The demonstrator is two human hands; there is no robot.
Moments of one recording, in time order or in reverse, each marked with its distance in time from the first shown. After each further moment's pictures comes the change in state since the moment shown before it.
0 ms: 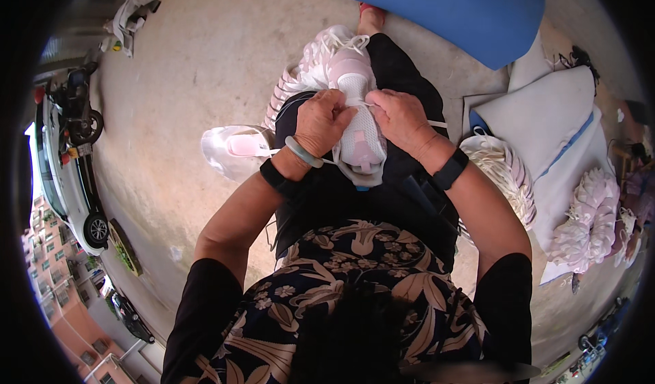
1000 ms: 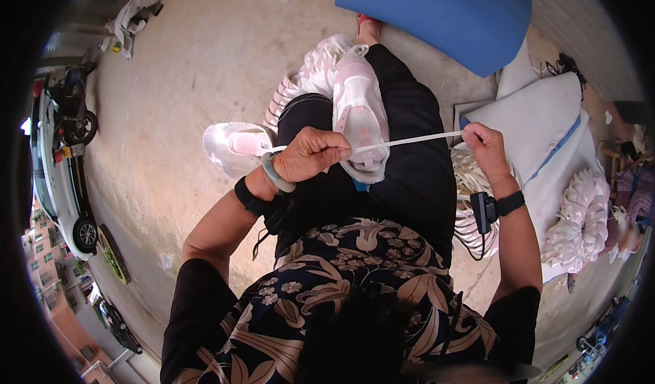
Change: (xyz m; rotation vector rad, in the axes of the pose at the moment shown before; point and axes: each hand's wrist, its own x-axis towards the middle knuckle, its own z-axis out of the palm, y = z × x) left_hand -0.041 0.021 -0.054 -0.719 -0.601 -0.055; right_hand -0.117 0.056 -0.102 0.038 0.040 0.538
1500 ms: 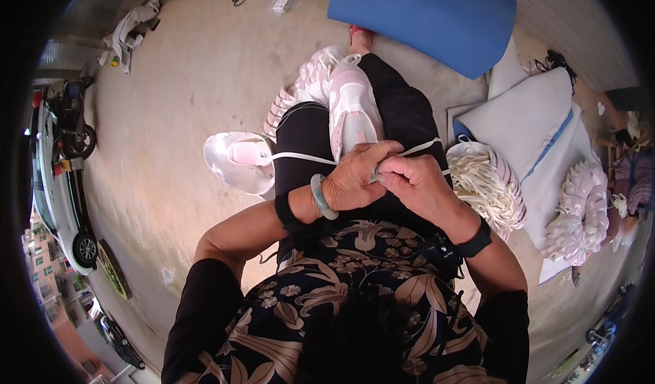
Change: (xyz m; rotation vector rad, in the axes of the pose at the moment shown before) left_hand 0.023 0.015 0.065 0.527 0.292 0.468; right_hand -0.052 -0.155 0.058 0.272 -0.216 -0.282
